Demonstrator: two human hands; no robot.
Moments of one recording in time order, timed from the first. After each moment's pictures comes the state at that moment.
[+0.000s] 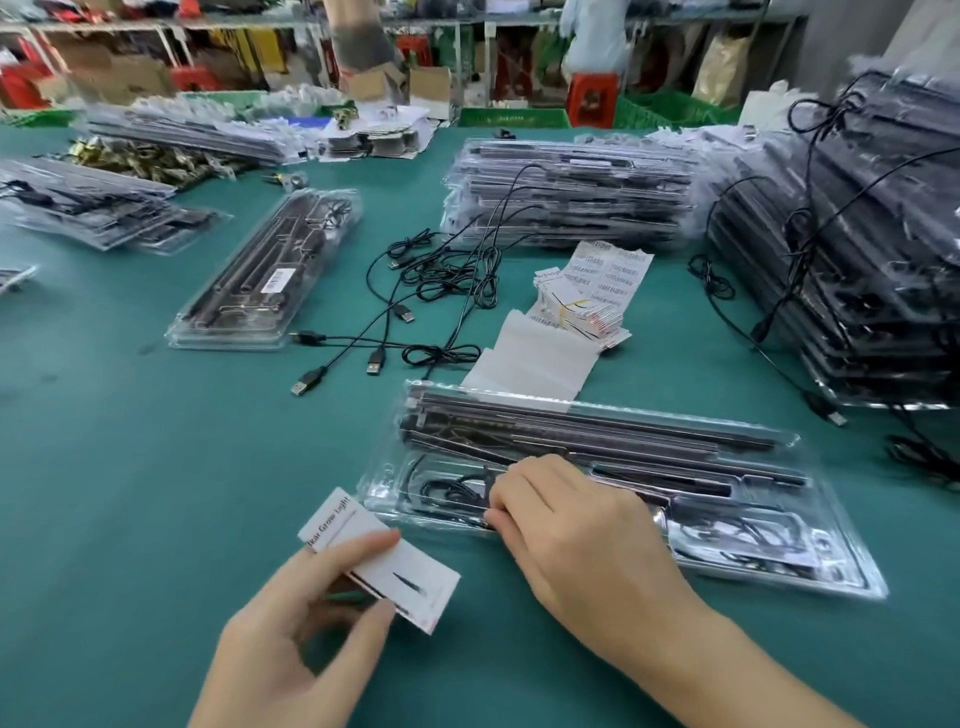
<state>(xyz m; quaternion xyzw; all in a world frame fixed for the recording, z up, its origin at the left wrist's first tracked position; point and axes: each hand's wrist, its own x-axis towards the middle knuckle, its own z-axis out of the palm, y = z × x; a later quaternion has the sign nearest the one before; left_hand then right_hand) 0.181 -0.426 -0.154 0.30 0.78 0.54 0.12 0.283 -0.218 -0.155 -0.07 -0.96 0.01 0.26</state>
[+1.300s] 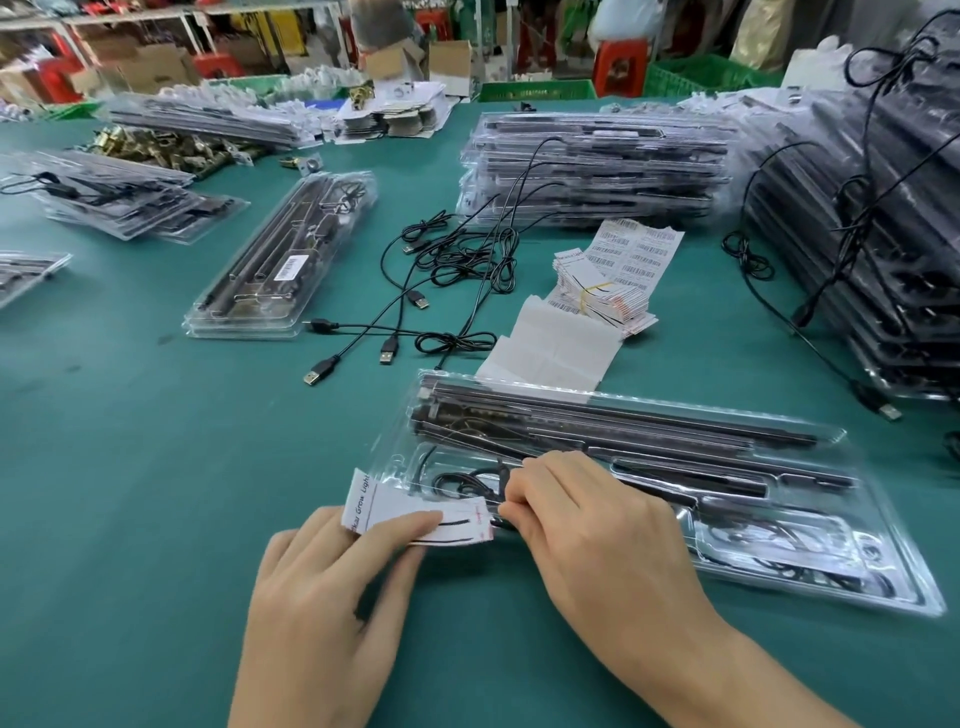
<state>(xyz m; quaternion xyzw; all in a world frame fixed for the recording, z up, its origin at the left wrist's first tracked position) 0.163 -0.402 -0.181 0.45 0.81 0.32 -0.19 0.282 -0.221 -0.160 -0.10 -0.95 0.07 0.29</state>
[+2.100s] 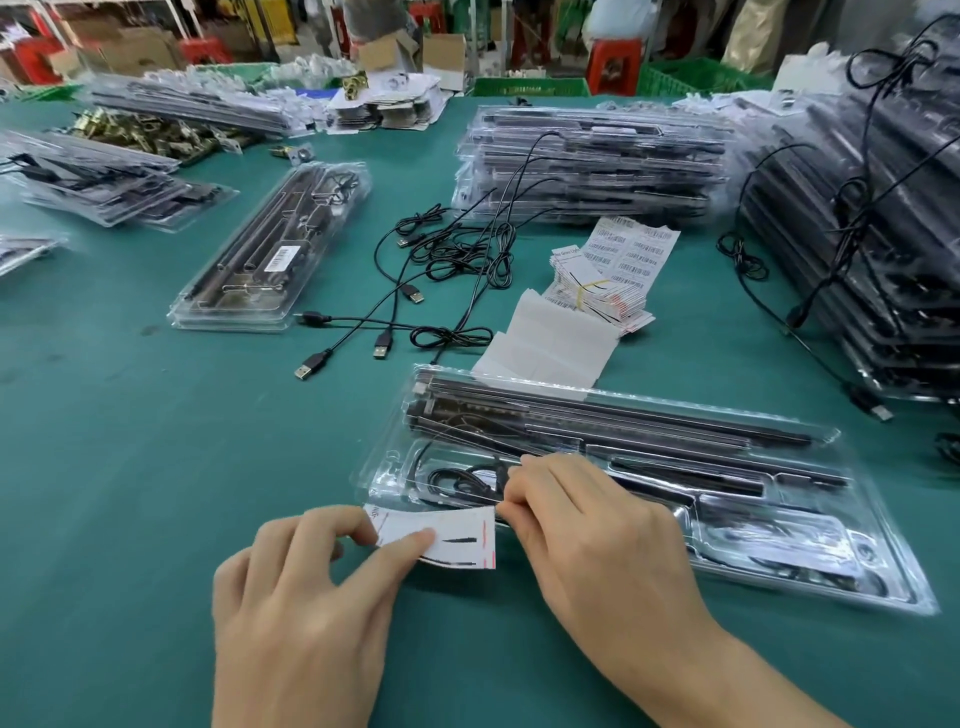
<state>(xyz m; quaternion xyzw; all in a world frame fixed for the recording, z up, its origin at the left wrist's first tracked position) 0.175 -0.405 -0.175 0.41 0.85 0.18 -0.28 0.282 -0.224 -0.162 -0.11 -0.94 0.06 0.30</state>
